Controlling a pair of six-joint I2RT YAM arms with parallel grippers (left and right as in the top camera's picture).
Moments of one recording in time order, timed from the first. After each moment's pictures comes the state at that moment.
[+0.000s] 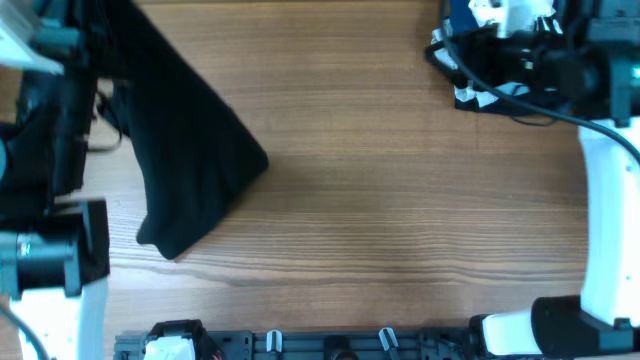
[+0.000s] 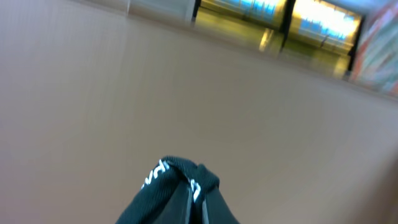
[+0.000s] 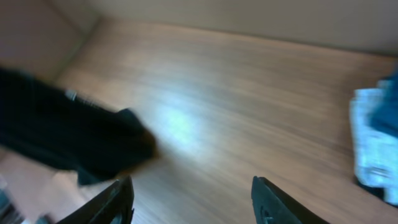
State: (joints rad) left arm 0.05 1.07 1.38 0.10 0.22 -0.32; right arm 0.08 1.61 1.99 -1.21 -0.58 -0.09
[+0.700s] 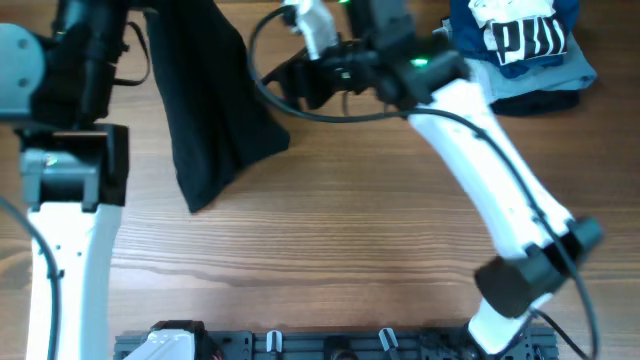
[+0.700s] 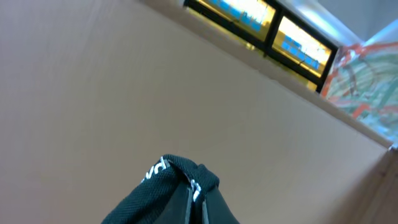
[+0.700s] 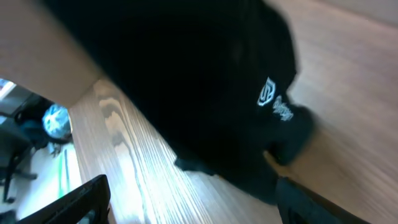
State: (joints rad) left arm -0.04 1.29 1.53 0.17 0.20 -0.49; right arm 0.56 1.90 1.99 -0.84 -0.60 0.04
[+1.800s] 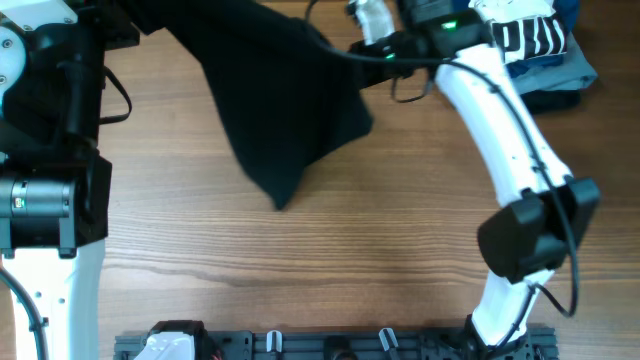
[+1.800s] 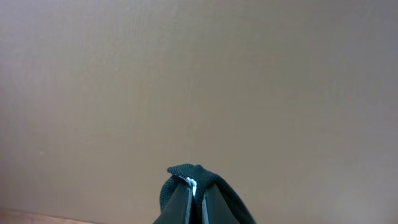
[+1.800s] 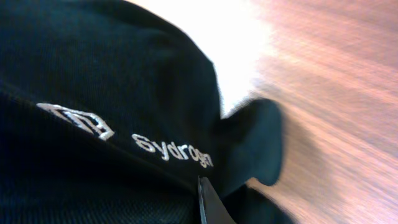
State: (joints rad) left arm -0.02 1.21 1.59 -0.27 -0.06 -0.19; right arm 0.30 1.99 1.98 -1.01 -0.51 -0.02
